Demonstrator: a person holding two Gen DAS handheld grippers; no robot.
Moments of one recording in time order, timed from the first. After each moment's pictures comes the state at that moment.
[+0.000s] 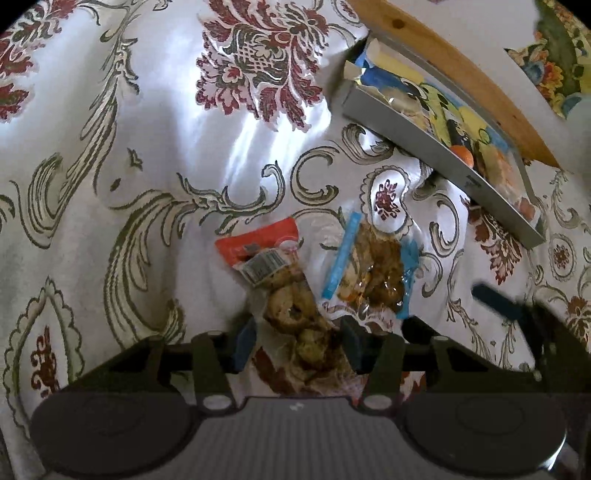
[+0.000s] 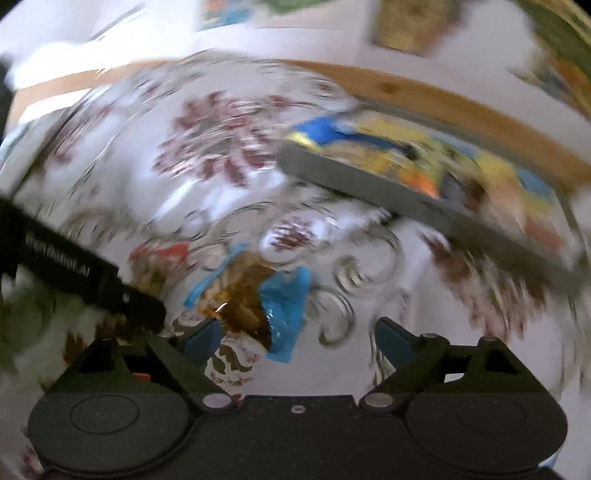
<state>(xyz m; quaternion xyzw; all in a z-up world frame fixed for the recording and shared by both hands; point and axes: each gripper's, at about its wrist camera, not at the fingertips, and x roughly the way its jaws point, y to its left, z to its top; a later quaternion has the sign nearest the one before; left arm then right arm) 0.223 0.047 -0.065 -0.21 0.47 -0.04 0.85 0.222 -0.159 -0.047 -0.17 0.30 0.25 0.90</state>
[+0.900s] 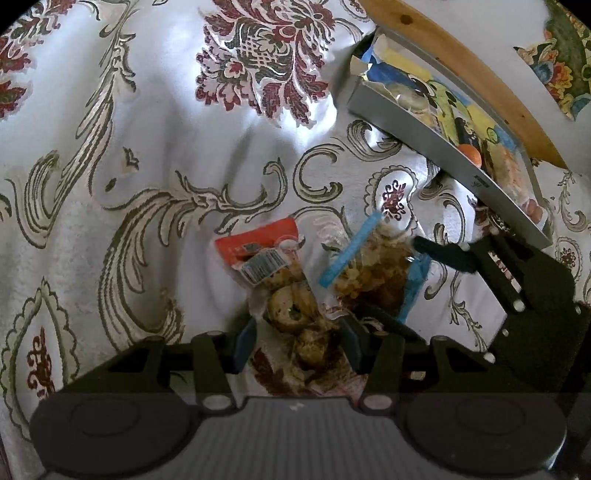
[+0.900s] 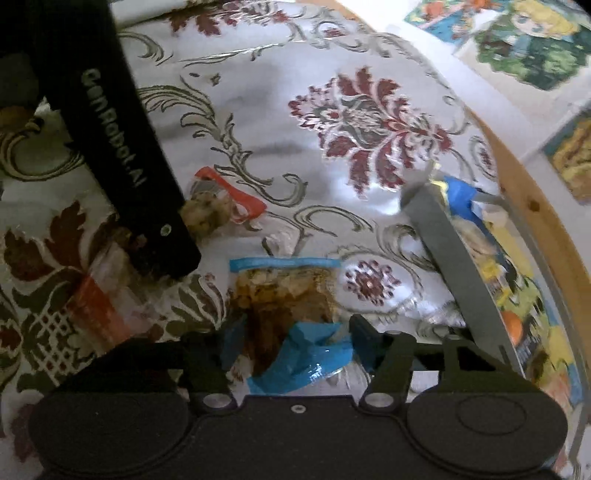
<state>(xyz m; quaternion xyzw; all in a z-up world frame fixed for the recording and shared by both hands) 0.233 0.043 -0.066 -0.21 0.48 -0.02 0.85 0.232 -0.118 -0.072 -0.43 0.23 0.37 0.79</state>
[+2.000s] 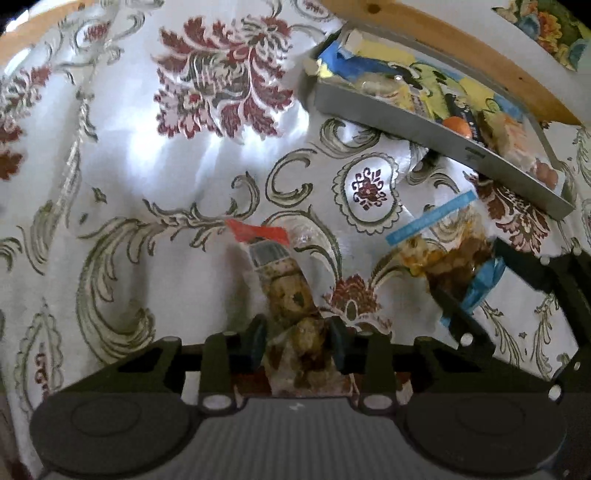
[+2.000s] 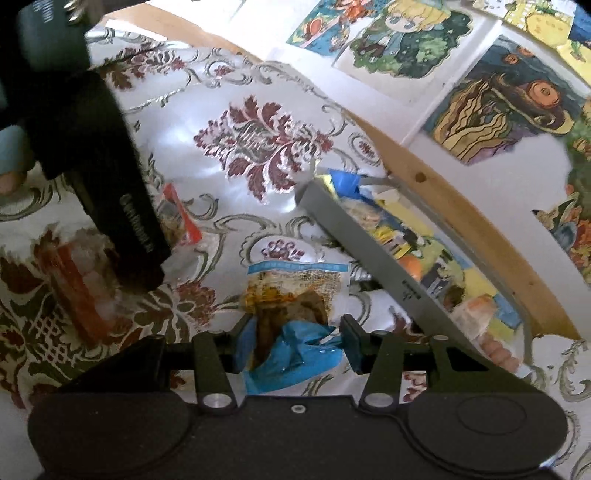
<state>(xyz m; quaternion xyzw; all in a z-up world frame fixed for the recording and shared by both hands) 0.226 -0.015 -0.047 -0.10 0.47 0.04 0.88 0.197 -0.165 -0.056 -0.34 0.16 0.26 0.89</state>
